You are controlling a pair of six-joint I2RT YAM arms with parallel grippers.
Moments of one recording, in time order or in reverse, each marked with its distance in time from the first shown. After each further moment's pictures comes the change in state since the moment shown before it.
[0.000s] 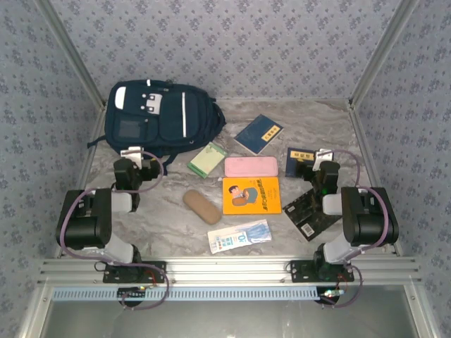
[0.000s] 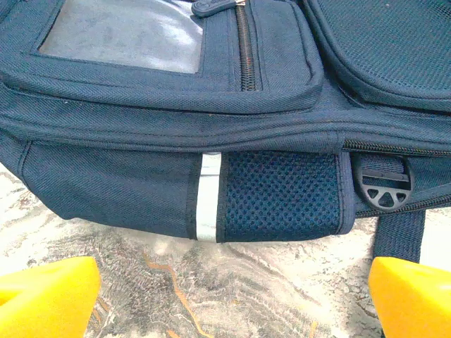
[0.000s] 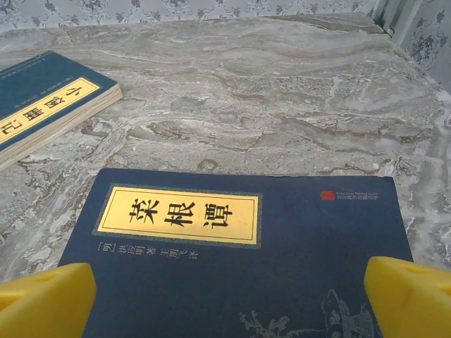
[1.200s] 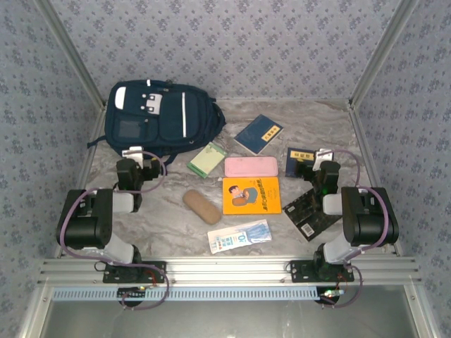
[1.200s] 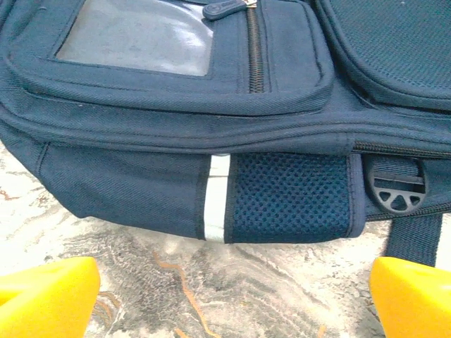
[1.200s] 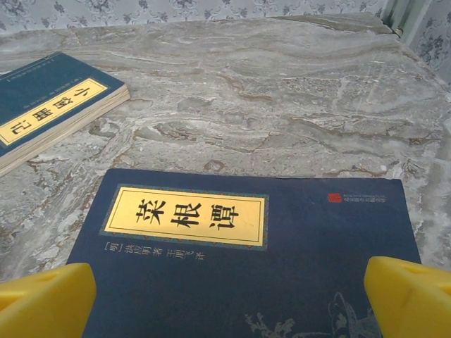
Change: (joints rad) left arm -0.035 -0.019 0.000 -0.028 -0.091 0.004; right arm -0.005 -0.003 0.002 -0.003 -0.036 -0.003
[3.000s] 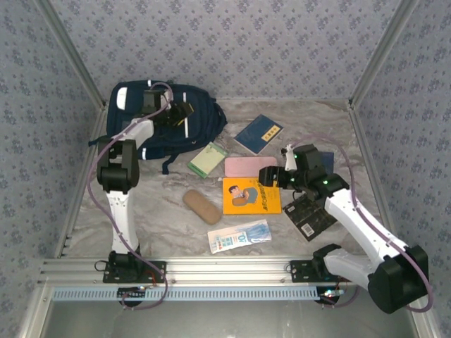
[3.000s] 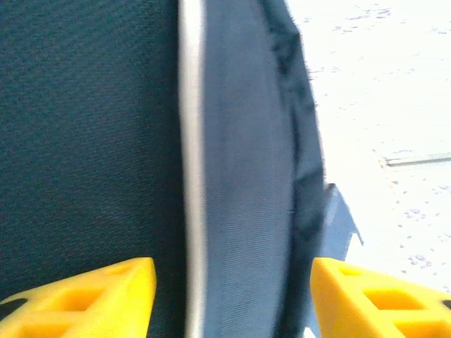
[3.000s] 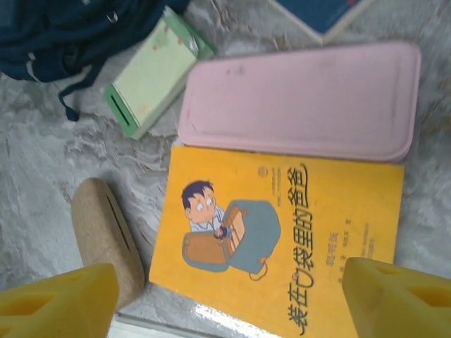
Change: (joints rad) left arm -0.111 0.735 1.339 -0.807 0.673 -0.713; right arm 0.428 -0.472 0.440 -1.321 -0.303 0.420
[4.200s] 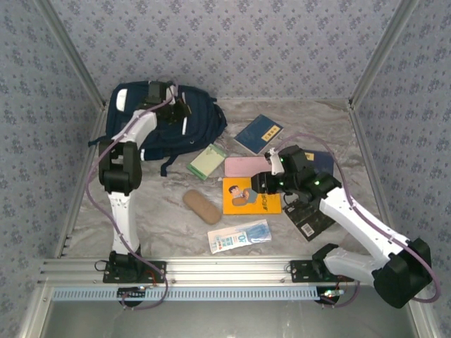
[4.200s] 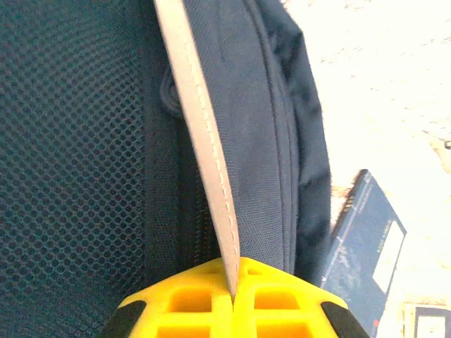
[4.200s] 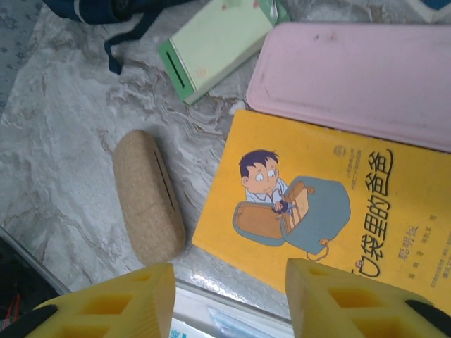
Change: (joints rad) left arm -0.042 -0.039 0.173 -0.328 -0.174 0.170; right arm 0.170 0.013 0.087 -0.059 0.014 -0.024
